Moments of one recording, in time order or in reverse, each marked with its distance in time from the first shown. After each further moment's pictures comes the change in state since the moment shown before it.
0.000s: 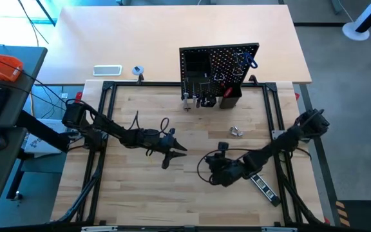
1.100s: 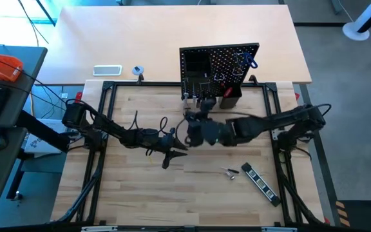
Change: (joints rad) left arm -0.001 0.000 0.000 0.052 0.000 0.003; right arm -0.306 -0.002 0.636 -0.194 0.112 -0.743
